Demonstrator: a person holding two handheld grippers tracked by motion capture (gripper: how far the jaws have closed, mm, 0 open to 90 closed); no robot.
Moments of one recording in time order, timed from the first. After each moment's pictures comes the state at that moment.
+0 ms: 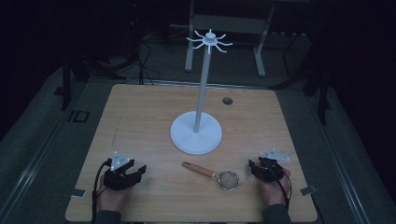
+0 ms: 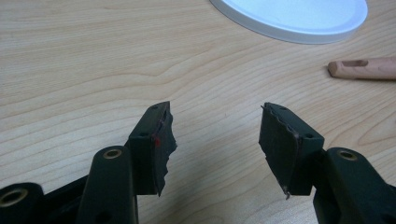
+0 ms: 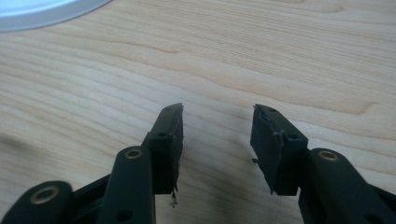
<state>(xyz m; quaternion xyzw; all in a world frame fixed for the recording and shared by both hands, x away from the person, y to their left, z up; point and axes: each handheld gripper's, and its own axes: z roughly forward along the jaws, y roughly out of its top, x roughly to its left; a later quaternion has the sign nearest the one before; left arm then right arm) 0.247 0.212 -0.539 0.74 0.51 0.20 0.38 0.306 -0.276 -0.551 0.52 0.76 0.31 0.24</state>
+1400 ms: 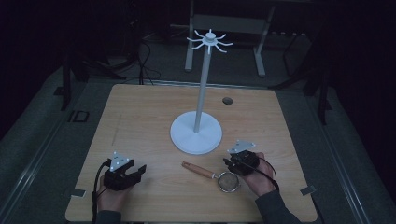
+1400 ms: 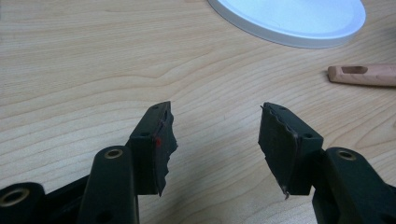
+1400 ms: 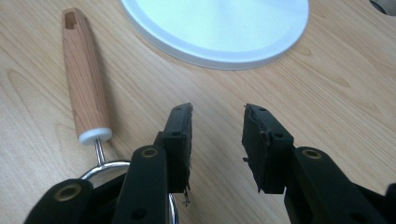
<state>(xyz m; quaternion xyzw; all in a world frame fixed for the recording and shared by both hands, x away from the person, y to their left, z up) 0.246 0.213 -0.539 0.73 0.52 0.20 0.39 0.314 -0.188 -0.496 0.31 0.89 0.27 0.20</state>
